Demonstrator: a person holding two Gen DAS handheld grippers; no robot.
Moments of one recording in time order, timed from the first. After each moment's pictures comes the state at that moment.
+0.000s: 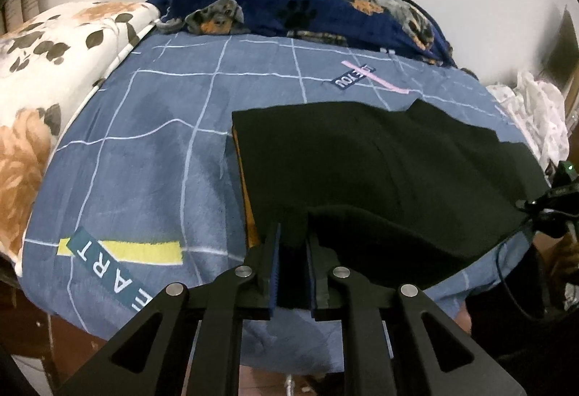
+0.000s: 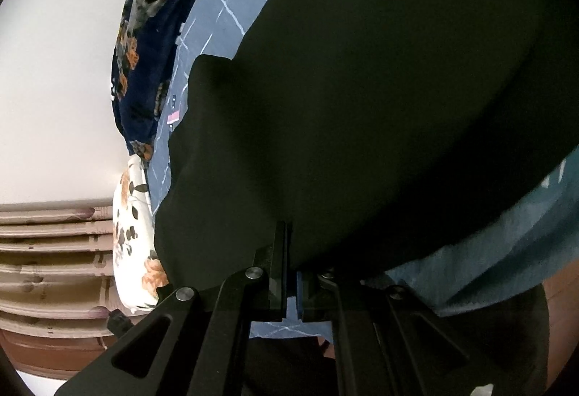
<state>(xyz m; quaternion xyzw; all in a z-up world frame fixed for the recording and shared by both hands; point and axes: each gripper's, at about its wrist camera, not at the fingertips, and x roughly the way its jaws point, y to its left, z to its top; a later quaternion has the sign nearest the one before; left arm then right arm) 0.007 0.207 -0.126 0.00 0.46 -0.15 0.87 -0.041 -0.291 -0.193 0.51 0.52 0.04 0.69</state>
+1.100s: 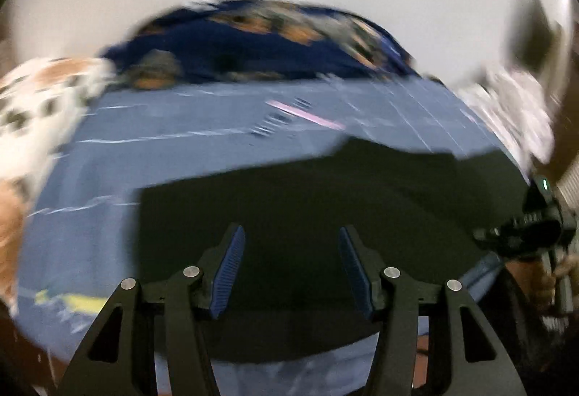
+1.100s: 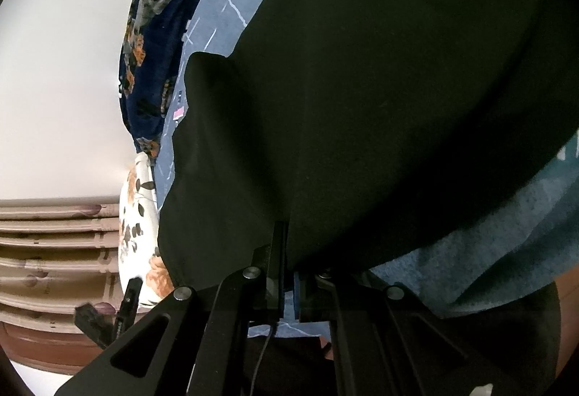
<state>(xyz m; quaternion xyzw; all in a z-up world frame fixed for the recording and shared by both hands) 0.012 0.095 -0.092 0.03 0.42 -0.22 0.88 -0.045 -0.288 -0.199 0.52 0.50 0.06 0.69</state>
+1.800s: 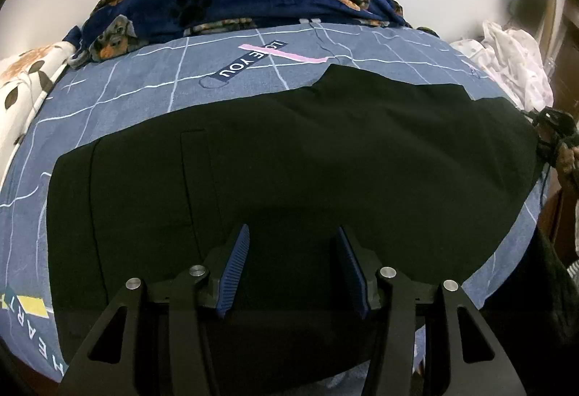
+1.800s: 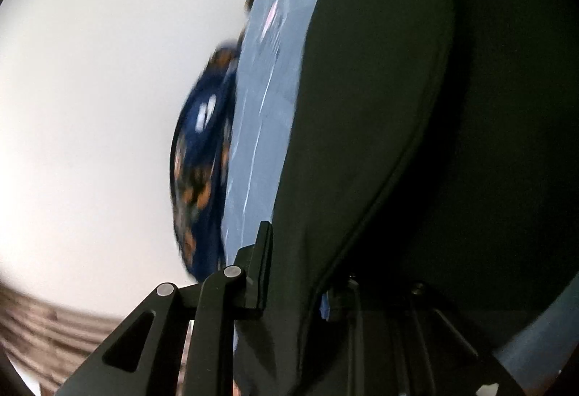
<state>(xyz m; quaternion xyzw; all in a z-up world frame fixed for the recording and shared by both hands) 0.023 0.072 -0.154 0.06 0.46 -0.23 0.86 -0.069 -0.556 -0.207 0.66 0.25 -0.04 0.70</state>
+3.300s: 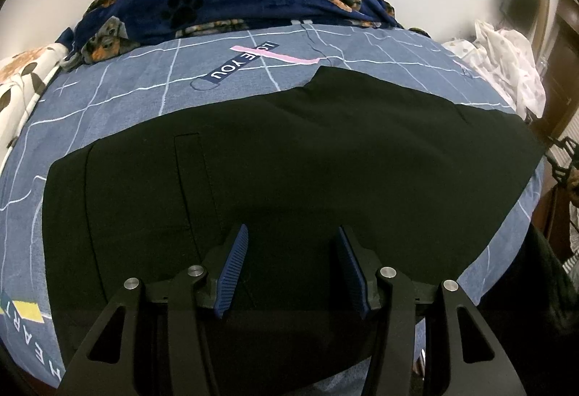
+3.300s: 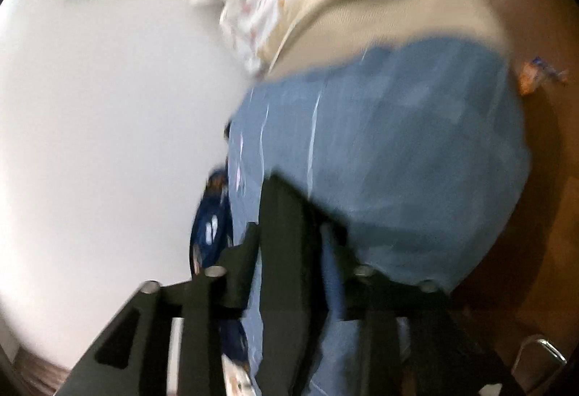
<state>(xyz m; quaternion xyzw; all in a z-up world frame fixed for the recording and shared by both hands) 0.023 0.071 -0.154 0.06 0.45 -0.24 0.86 -0.226 -0.673 -0.206 0.69 0.14 -0.16 0.69</state>
